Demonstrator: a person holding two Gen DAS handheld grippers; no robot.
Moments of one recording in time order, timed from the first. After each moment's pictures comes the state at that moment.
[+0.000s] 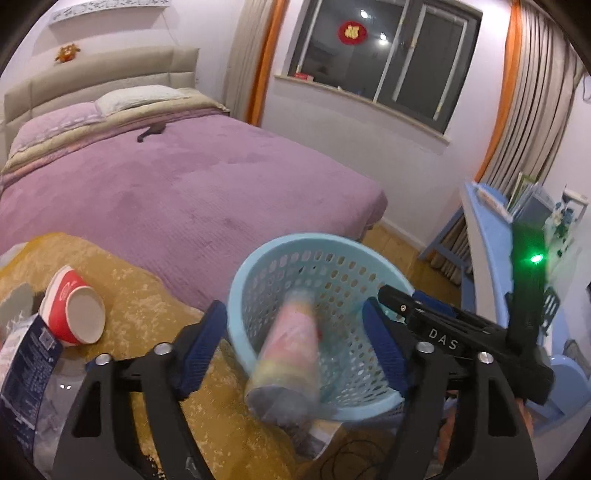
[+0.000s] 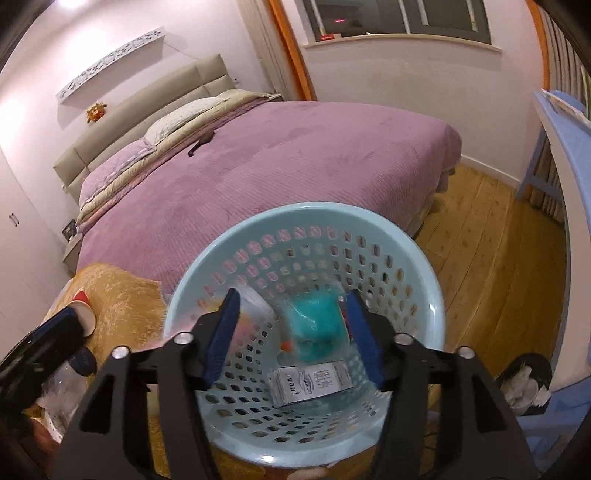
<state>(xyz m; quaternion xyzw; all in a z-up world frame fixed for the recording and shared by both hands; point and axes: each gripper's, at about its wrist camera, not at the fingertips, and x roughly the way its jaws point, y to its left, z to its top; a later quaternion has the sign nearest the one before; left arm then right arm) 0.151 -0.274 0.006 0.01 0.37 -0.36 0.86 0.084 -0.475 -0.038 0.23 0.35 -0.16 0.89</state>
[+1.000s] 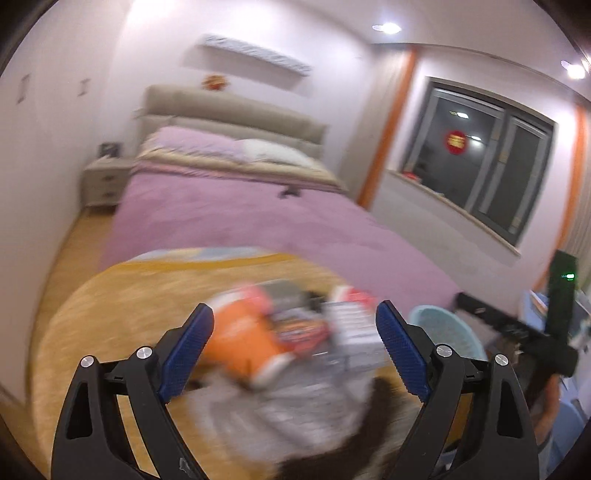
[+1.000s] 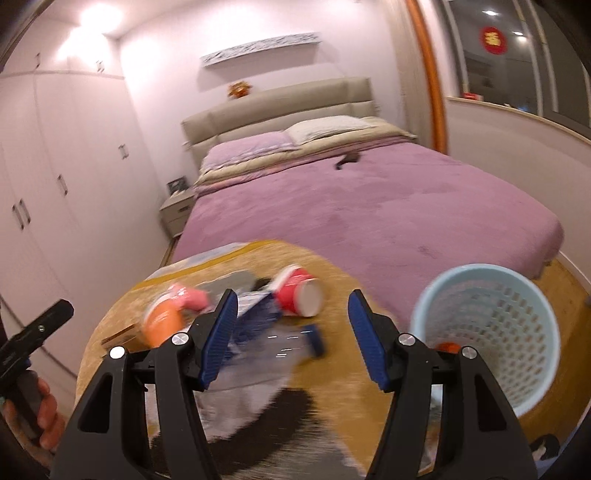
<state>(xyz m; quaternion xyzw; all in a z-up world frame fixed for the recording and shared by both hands) 0.082 0.058 0.067 -0.11 0.27 -0.15 0.94 0.086 -0.224 0.068 0.10 0.30 0.06 0.95</state>
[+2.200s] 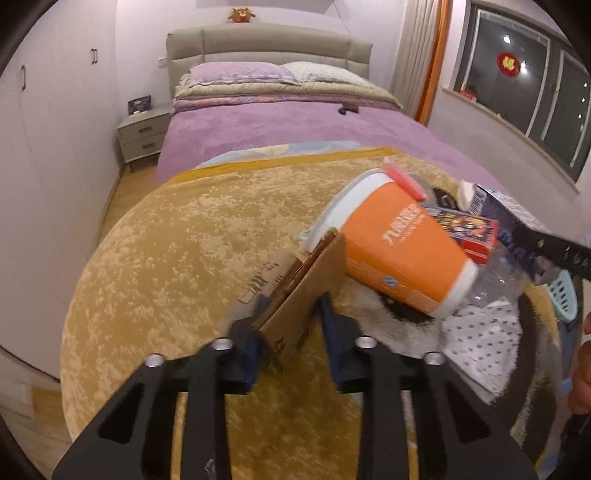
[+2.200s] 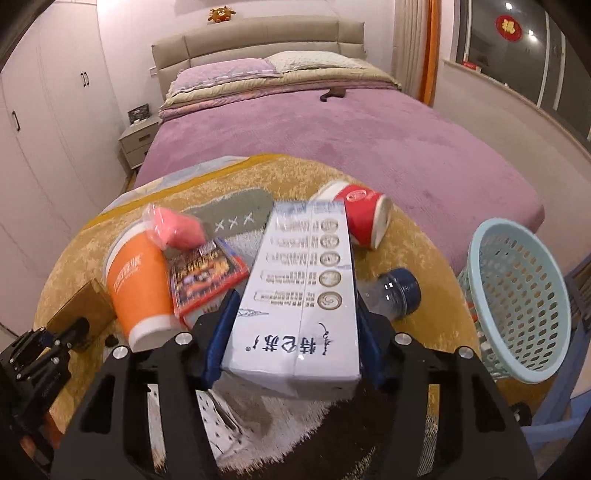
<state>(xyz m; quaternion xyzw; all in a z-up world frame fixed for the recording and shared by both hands) 0.133 0.113 -0.032 -0.02 0.41 -0.08 0.91 0.150 -0.127 -0.002 0.05 0.43 -0.02 0.90</state>
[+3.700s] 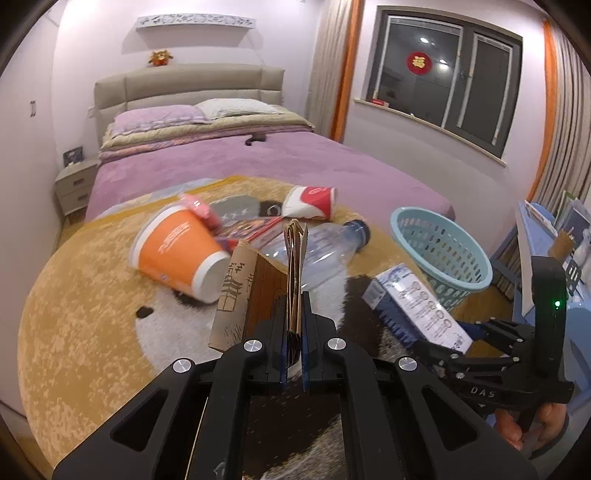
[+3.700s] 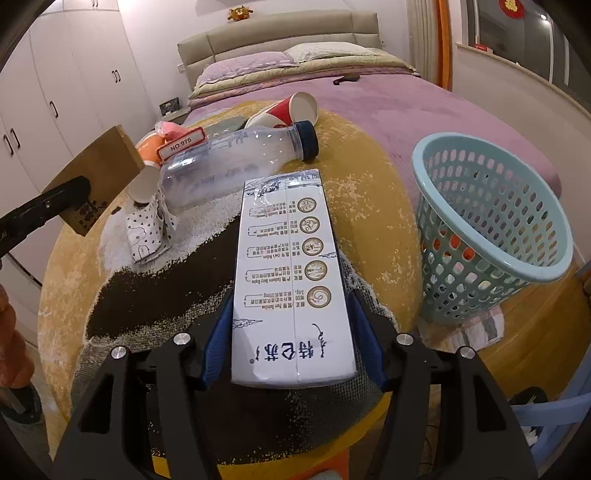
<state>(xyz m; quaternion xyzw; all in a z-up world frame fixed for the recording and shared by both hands) 0.033 -0.026 0.015 0.01 0.34 -0.22 0.92 0.003 -0.221 -0.054 0.07 0.42 0.06 0.90</state>
